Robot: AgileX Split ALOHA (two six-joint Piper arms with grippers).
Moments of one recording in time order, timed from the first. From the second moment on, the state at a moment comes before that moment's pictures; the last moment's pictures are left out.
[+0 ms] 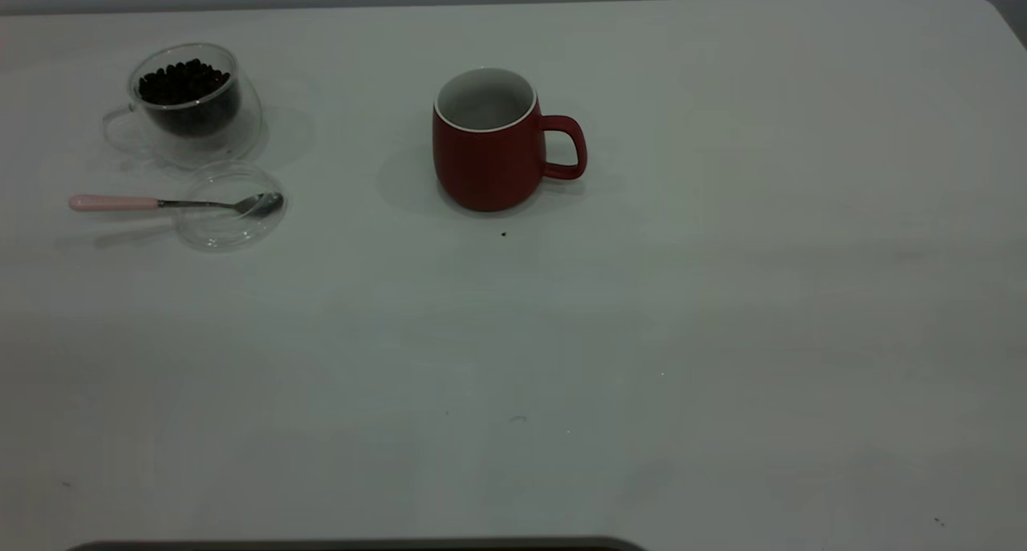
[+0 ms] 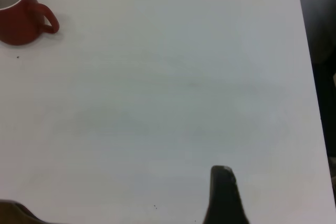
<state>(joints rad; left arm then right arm) 0.07 0.19 -0.53 -0.05 1.16 0.10 0.10 0.03 -0.47 -0.02 1.12 0.01</state>
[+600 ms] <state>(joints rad) 0.05 0.01 -0.49 -0.04 1.14 0.08 0.10 0.03 -0.47 -0.02 1.12 0.01</state>
